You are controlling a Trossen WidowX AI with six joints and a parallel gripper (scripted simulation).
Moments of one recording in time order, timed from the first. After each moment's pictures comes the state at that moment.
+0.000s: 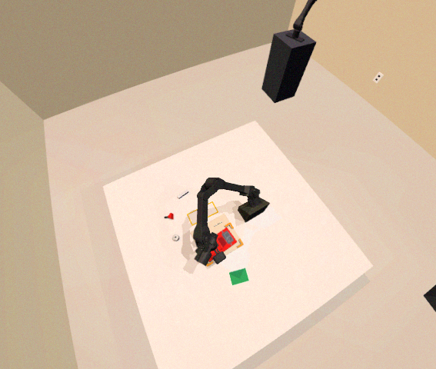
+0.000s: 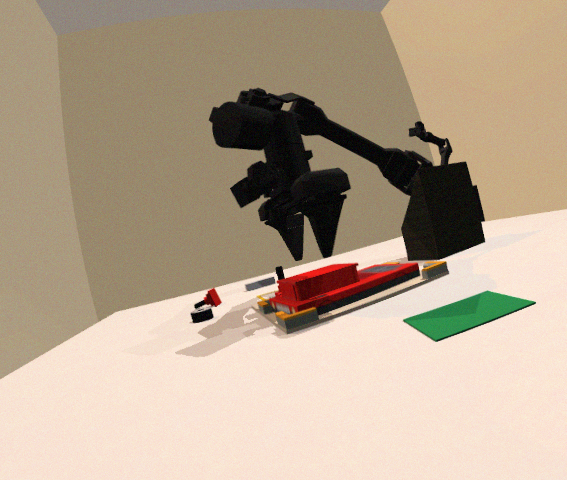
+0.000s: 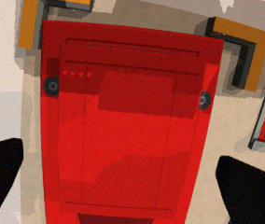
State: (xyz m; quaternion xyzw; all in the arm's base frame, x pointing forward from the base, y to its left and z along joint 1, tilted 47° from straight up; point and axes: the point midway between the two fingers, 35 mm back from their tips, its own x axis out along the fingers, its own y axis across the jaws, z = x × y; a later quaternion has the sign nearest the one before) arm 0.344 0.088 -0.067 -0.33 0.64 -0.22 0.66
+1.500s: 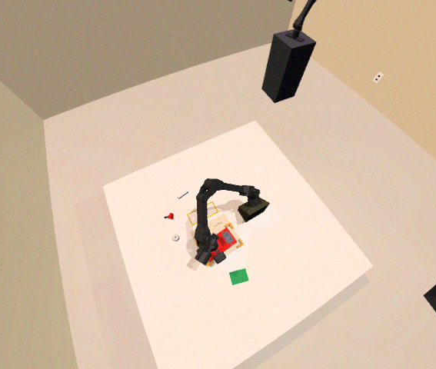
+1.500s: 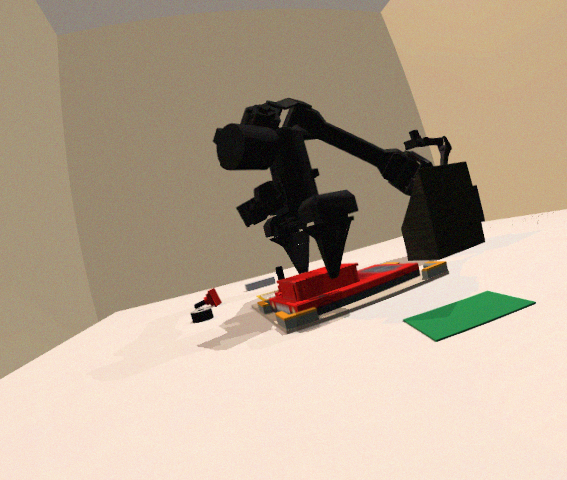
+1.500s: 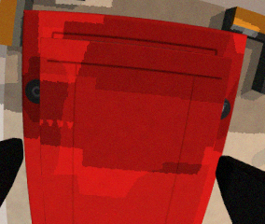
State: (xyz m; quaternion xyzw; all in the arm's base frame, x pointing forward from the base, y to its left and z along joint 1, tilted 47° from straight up) arm 0.344 0.068 -0.085 -0.33 0.64 -0.22 0.66
